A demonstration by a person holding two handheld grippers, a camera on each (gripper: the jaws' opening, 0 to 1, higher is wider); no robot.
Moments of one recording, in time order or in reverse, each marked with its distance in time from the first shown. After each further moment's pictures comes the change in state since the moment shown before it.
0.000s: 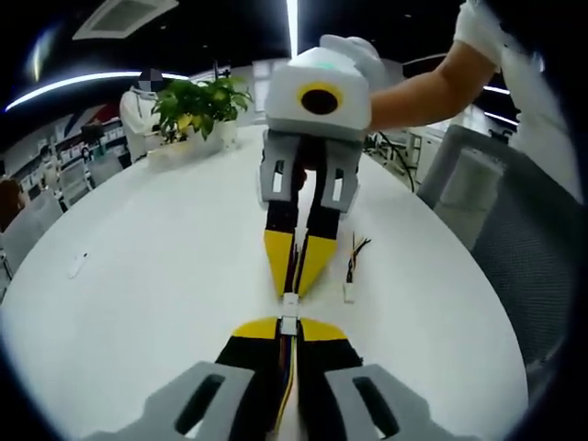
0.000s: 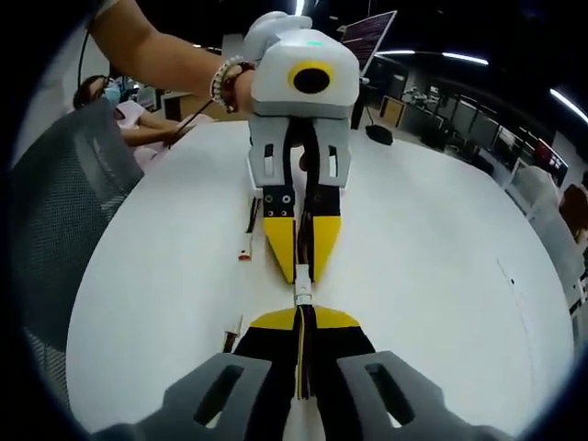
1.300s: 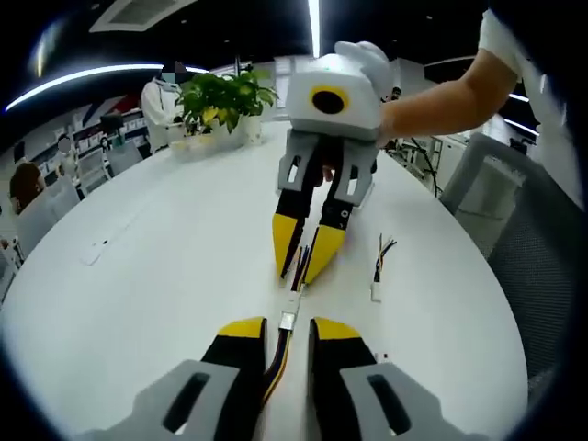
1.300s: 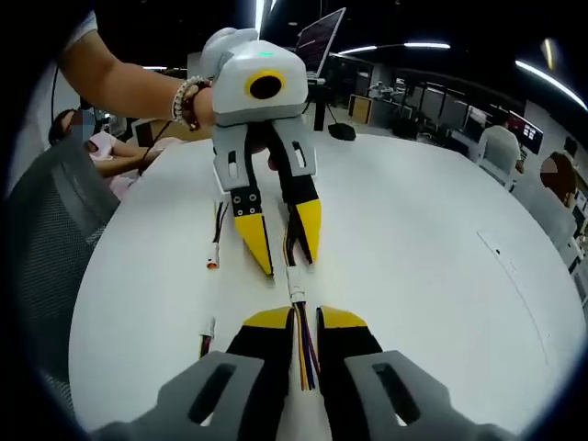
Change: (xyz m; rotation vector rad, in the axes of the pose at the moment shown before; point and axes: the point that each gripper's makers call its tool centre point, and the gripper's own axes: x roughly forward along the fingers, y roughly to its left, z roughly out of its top) left arm -0.014 0.014 0.000 -0.055 0.005 0.090; right arm -0.012 -0.017 -0.001 0.145 -0.045 -0.076
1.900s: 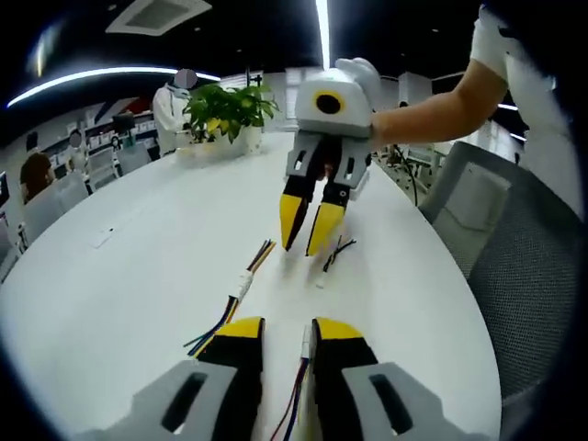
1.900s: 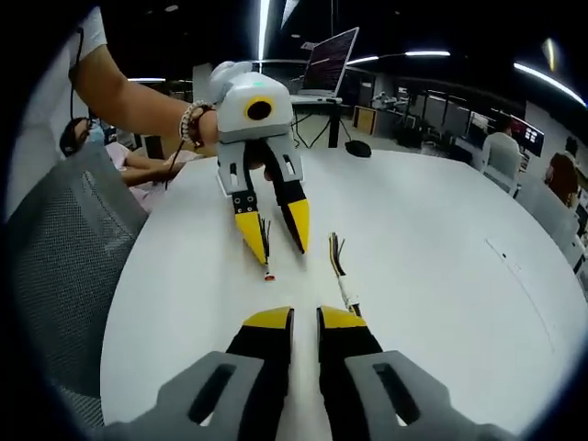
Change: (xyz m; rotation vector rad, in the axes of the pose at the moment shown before) left arm -0.029 -0.050 -0.017 -0.056 -0.039 0.020; right arm -0.015 0.053 0.008 0.015 -0.054 0.046
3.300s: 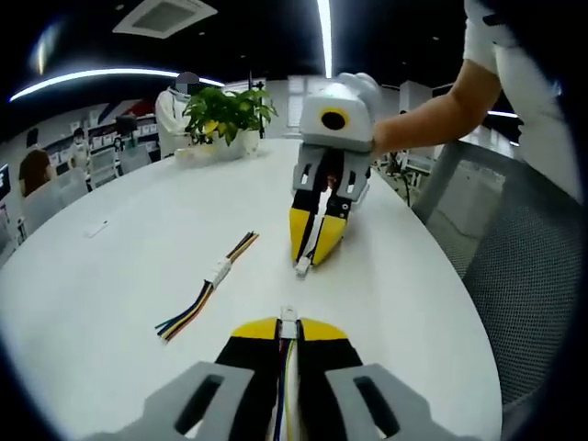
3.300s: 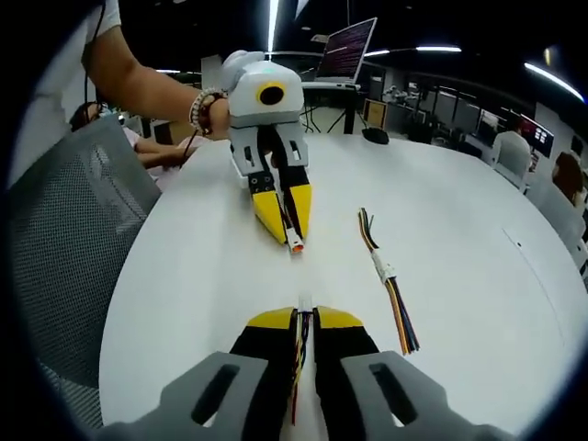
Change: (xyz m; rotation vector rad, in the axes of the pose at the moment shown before) left arm 0.002 -0.016 -0.005 -0.006 -0.045 -0.008; right arm 0.002 0.020 -0.021 -0.035 0.036 0.029
